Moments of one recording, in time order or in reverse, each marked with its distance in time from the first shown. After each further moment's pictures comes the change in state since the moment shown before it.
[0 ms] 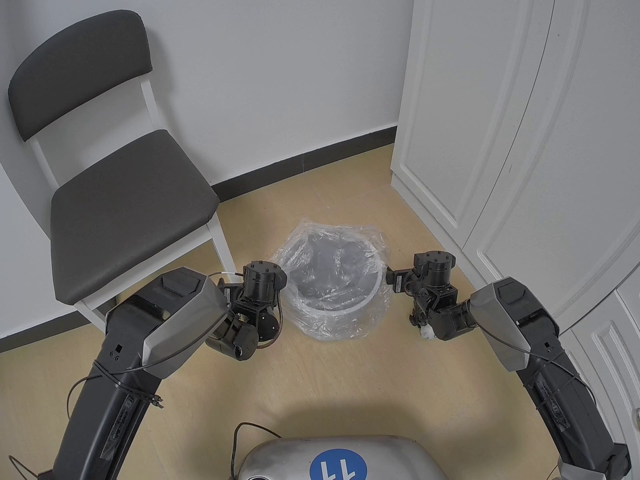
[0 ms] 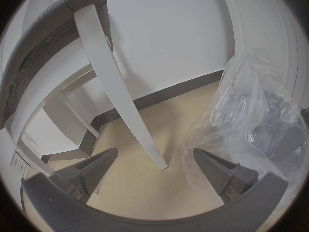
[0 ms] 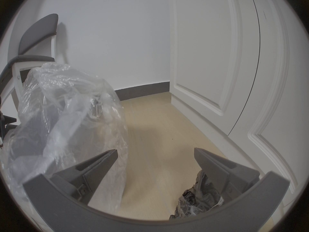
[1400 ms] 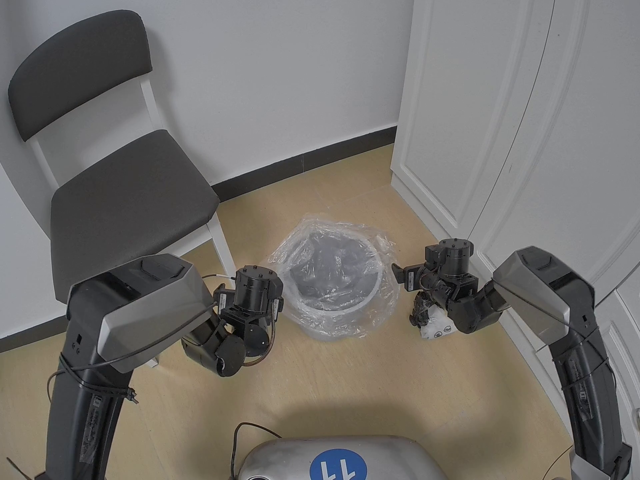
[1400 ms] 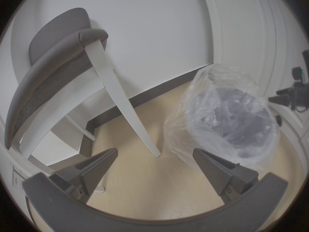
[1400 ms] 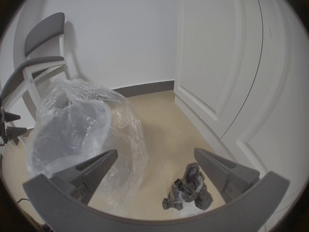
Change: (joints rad) left arm -0.050 -0.223 0.373 -0.094 -0.092 0.044; right arm -0.004 -0.278 0.426 -0.071 0.060 -0.046
